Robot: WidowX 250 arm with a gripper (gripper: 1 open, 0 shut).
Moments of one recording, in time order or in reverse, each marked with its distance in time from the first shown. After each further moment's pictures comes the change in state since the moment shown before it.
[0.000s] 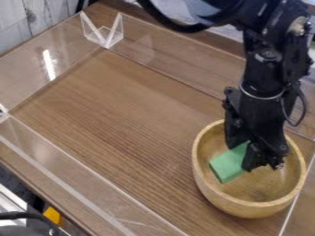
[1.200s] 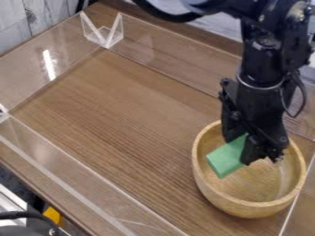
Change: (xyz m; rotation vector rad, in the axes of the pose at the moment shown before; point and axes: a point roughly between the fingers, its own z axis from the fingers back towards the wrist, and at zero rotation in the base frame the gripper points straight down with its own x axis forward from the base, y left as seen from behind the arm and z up) arm -0.004 0.002 0.013 0.013 -0.004 0.029
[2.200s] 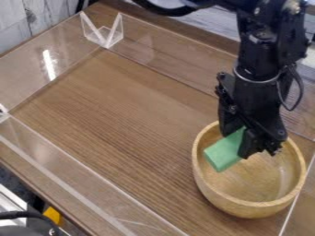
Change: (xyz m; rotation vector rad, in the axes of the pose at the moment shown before) arm -0.001 0.006 0.003 0.015 -0.005 0.031
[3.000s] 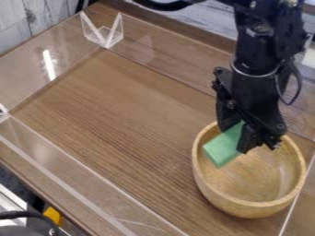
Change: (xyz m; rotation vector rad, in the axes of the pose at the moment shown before) arm -0.001 0.003 0.005 0.014 -0.012 0.032
